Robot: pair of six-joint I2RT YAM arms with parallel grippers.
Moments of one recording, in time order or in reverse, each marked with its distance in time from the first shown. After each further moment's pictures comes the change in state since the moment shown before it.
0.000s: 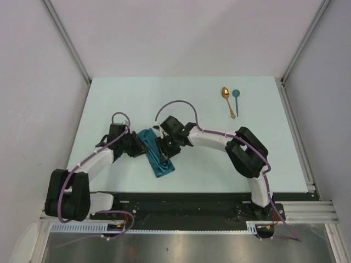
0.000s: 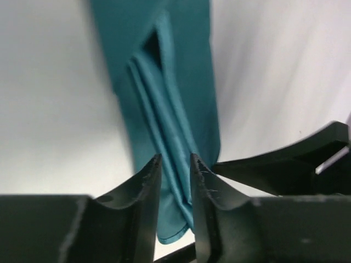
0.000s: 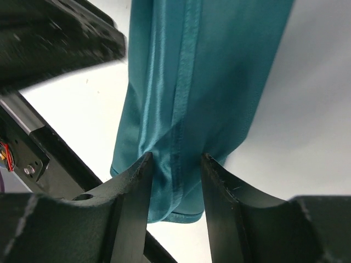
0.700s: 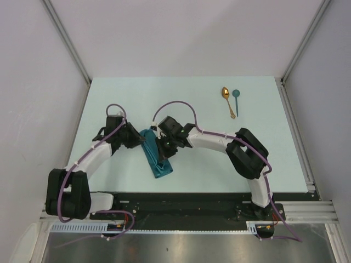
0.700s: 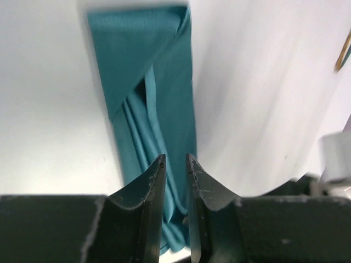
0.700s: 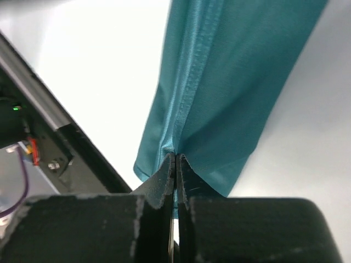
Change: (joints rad) left arm 0.008 0.006 0.088 -0.032 -0.053 -0.019; right arm 0.032 -0.011 0.002 0.024 -0.036 0.037
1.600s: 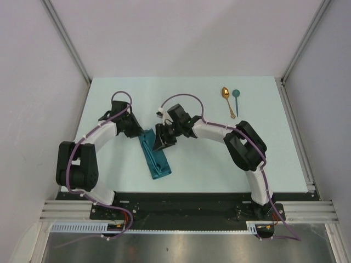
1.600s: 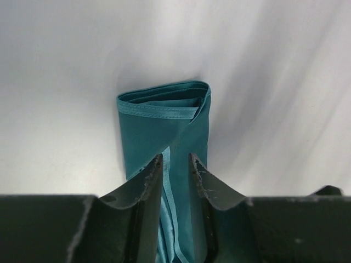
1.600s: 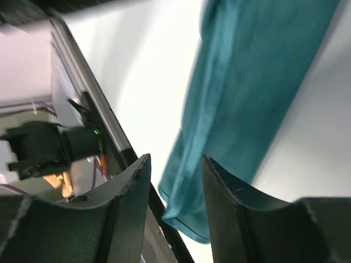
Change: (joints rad) left arm 0.020 0.299 0.309 -0.138 -0.108 0.110; right arm -0.140 0.079 0.010 0.230 -0.305 0.150
